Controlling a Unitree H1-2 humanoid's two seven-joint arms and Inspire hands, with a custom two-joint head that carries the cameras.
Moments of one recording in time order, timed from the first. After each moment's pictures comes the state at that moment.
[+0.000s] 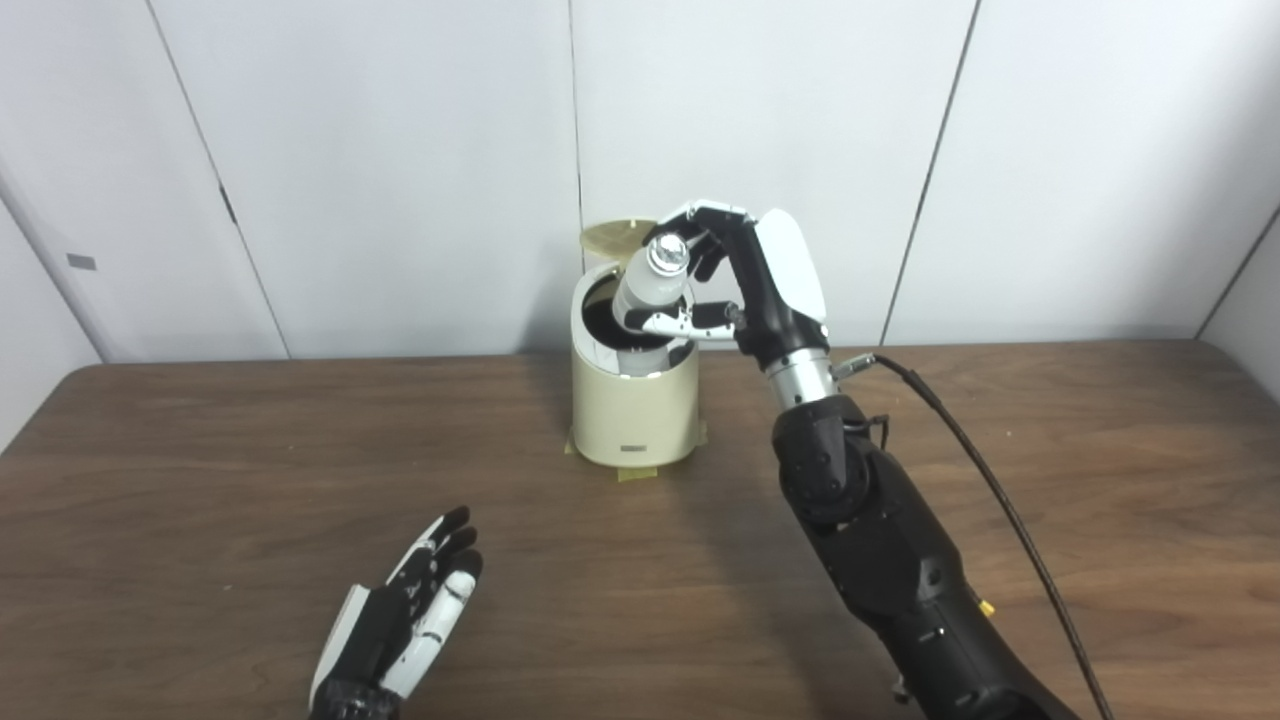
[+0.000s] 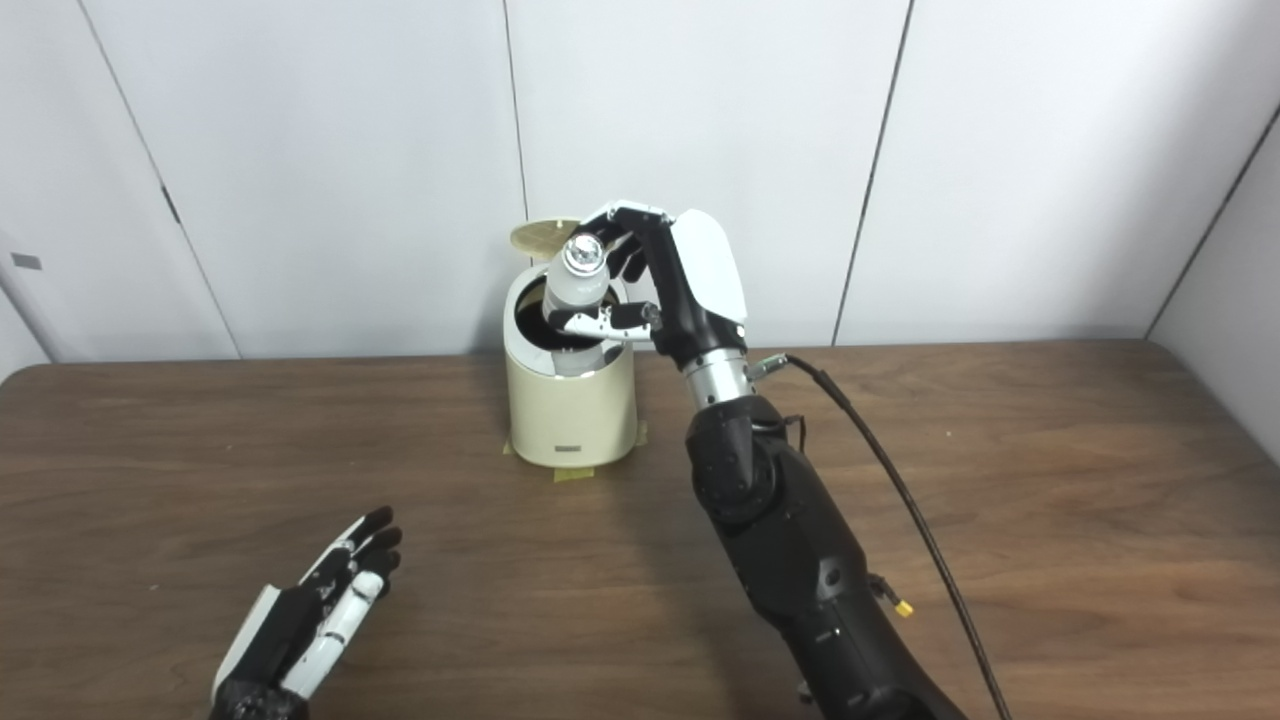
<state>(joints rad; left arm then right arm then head) 0.15 0.16 -0.09 -0.49 0.05 0.41 -0.06 -0.69 -0.06 0.19 0.40 -0.58 -0.17 -0.34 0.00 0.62</state>
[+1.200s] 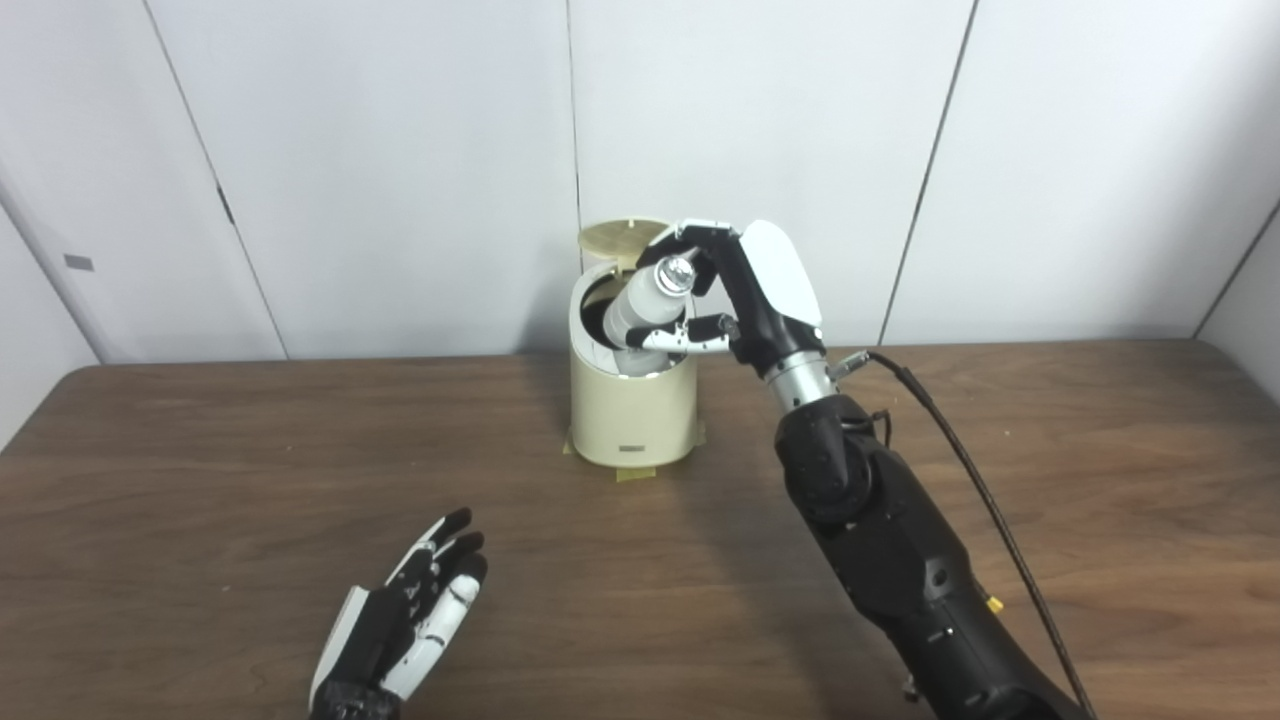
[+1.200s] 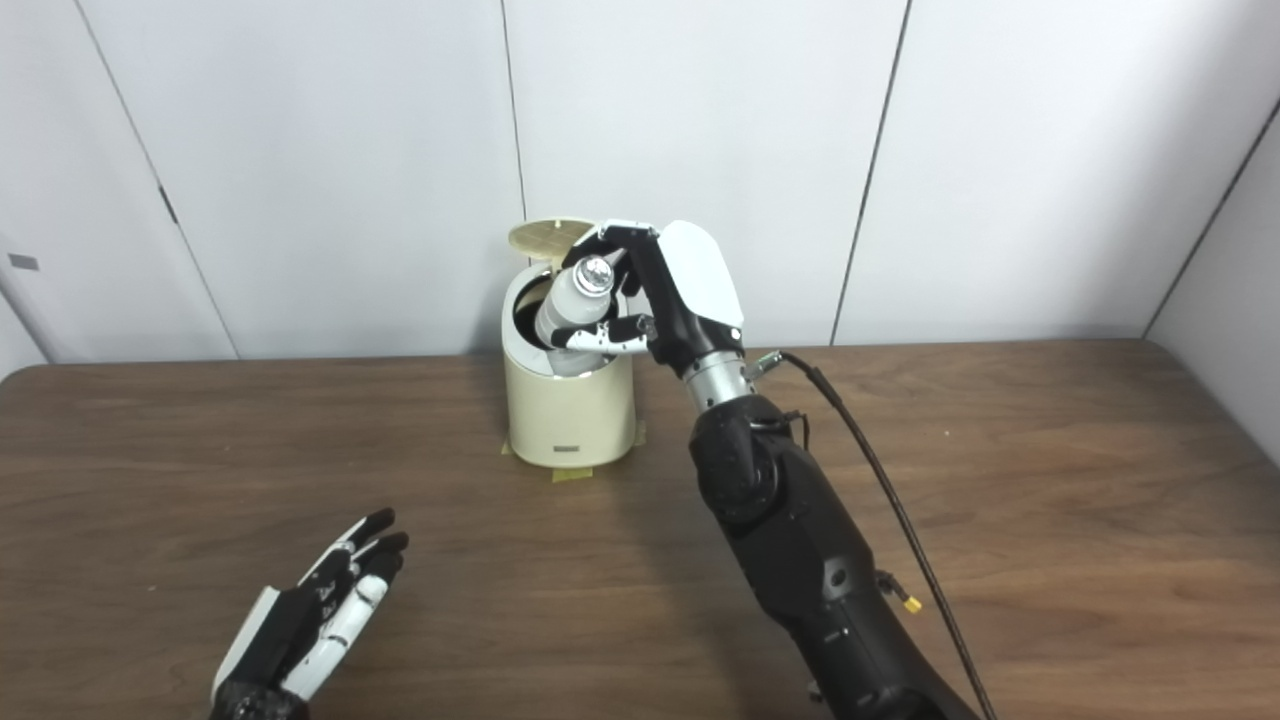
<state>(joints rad) 0.15 0.15 -0.08 -0.49 0.04 0.41 -0.05 -0.69 -0.08 0.22 0.37 -0.62 -0.11 -0.26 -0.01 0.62</state>
